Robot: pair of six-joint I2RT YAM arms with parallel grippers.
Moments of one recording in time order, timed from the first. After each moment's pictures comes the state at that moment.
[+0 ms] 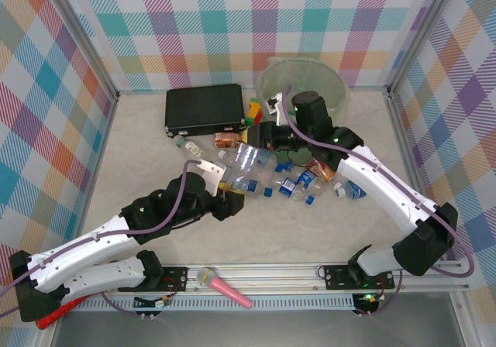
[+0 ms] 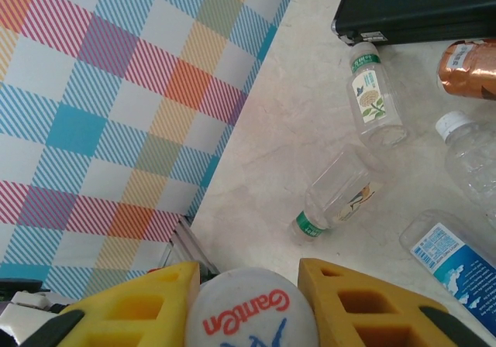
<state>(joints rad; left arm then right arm) -1.01 0.87 0.82 -0.45 -0.08 -0.44 0.65 1.40 1.38 -0.46 -0.54 0.67</state>
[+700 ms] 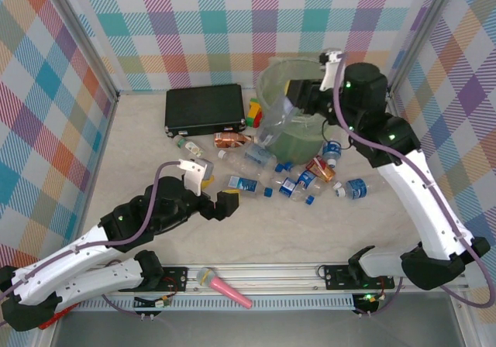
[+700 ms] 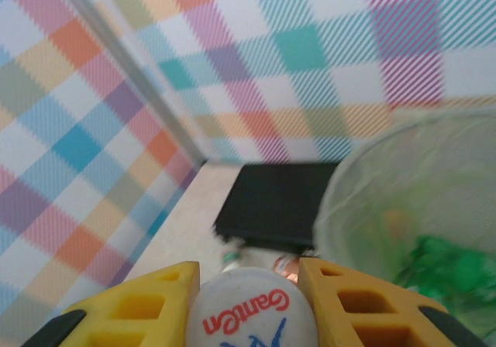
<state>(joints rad) -1.01 0.72 0.83 -0.48 -0.16 -0.45 0.54 1.30 1.75 -0.65 -0.04 0.38</state>
